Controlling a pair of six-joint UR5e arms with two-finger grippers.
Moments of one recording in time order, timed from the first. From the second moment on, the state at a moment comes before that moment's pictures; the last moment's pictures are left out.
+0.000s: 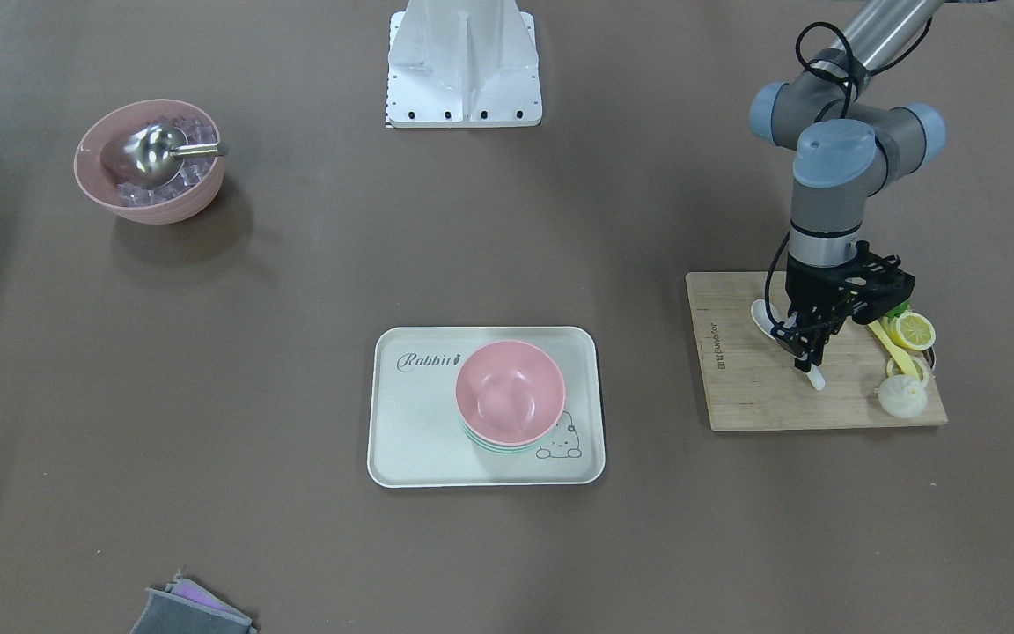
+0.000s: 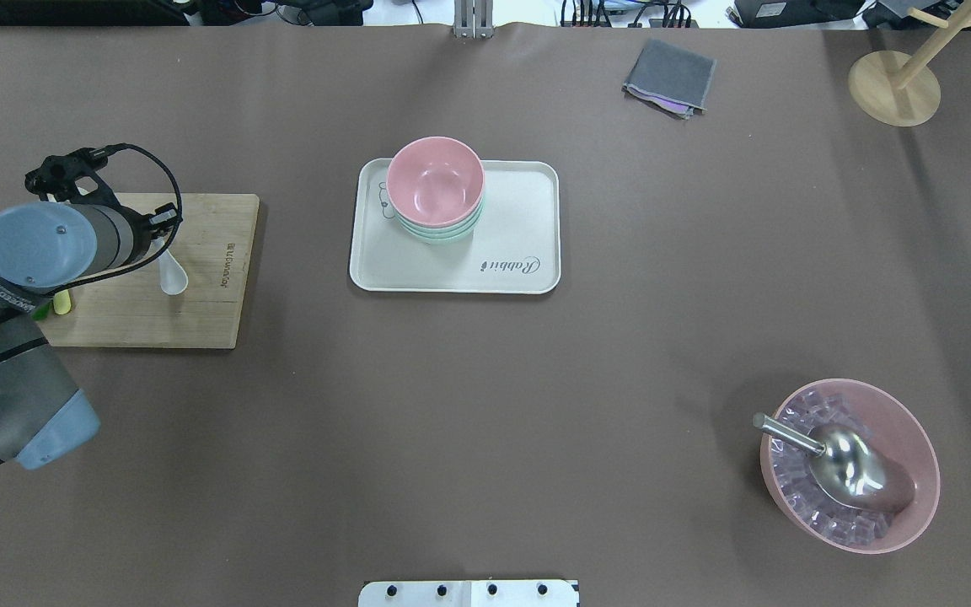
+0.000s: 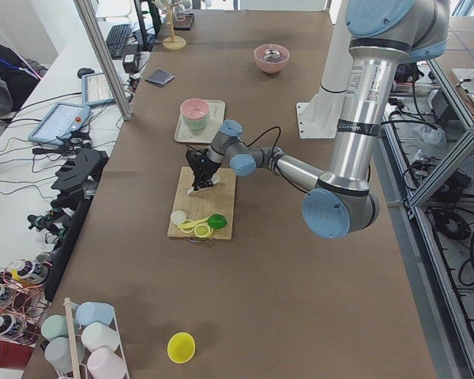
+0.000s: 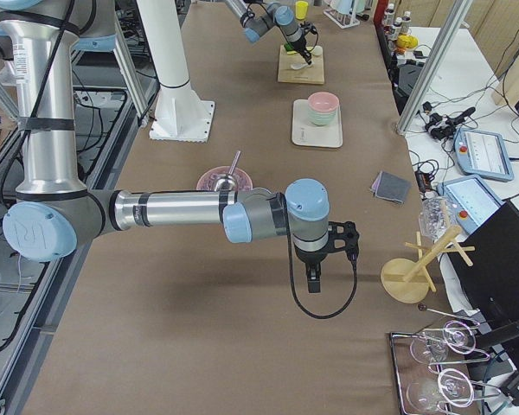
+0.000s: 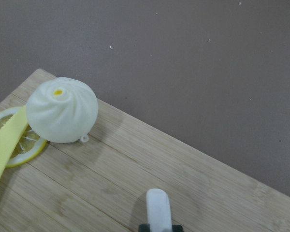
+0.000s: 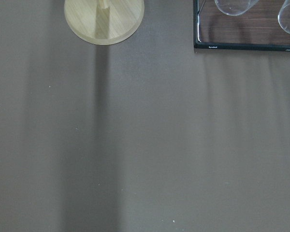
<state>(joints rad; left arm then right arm) -0.72 -1.78 -1.65 -2.05 -1.51 -1.55 1.59 -1.57 1.65 -1.42 2.30 0.13</state>
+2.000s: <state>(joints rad) -0.58 -2.49 -1.34 -1.71 -1.26 -2.00 1.59 -1.60 1.65 -1.41 2.29 0.13</state>
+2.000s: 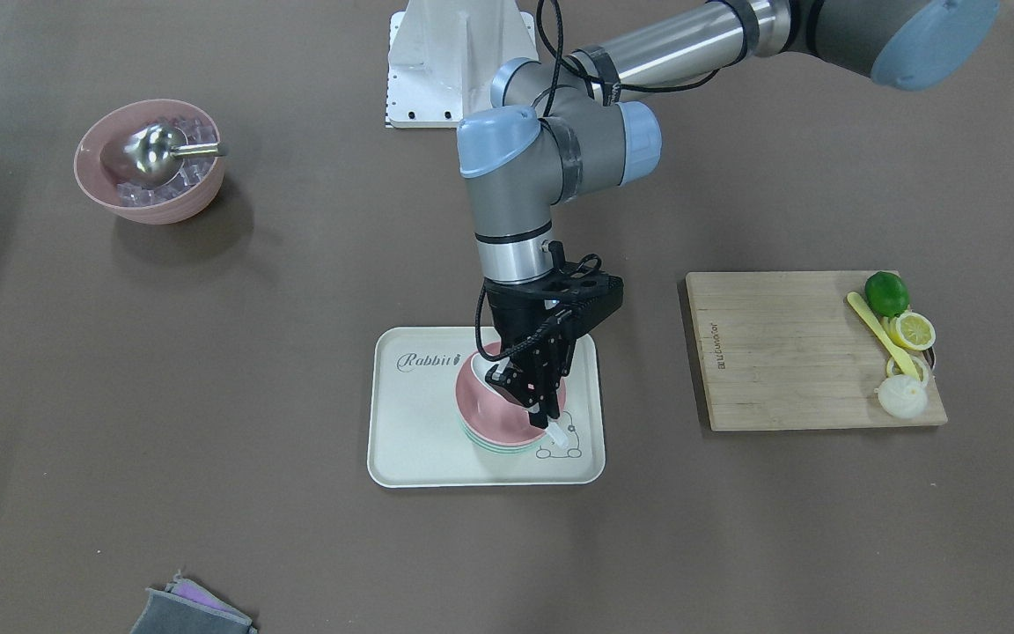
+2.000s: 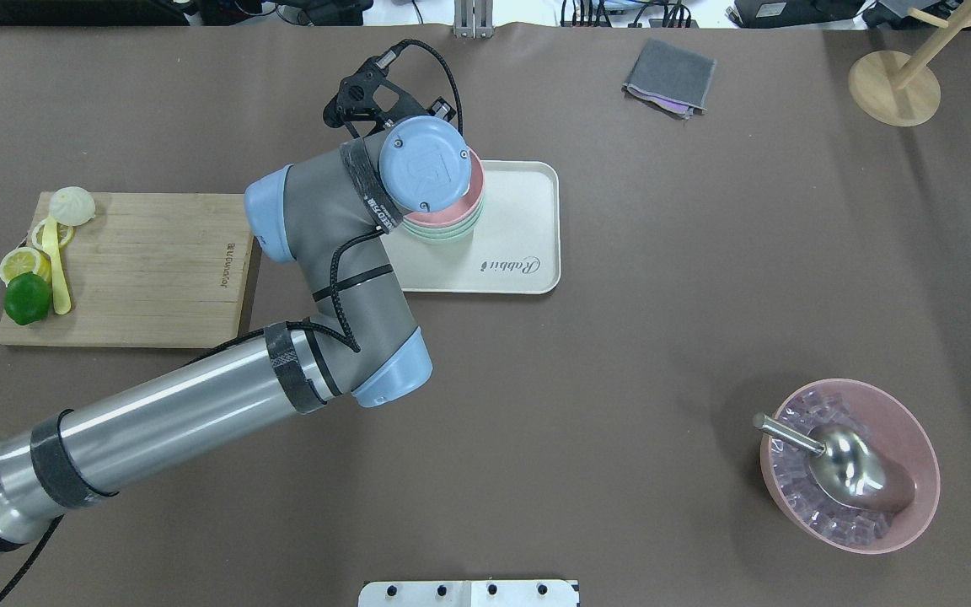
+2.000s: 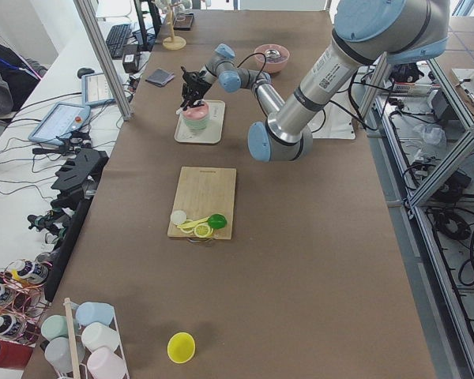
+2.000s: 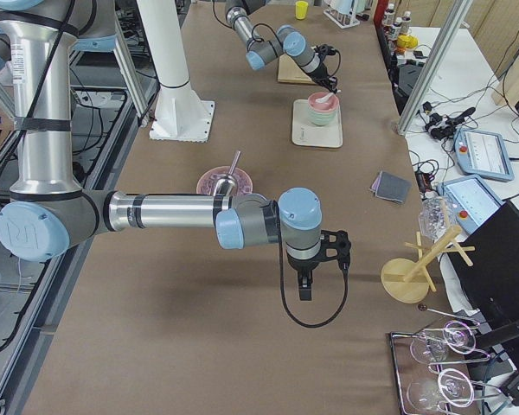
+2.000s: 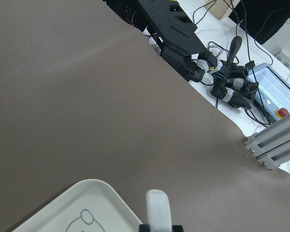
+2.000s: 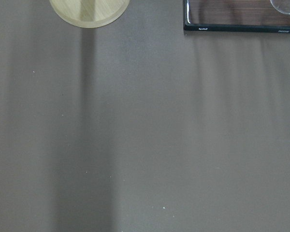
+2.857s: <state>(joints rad) -0.56 -2.49 -1.34 -1.71 -1.26 -1.99 1.59 -1.61 1.66 -1.41 2.29 0.13</state>
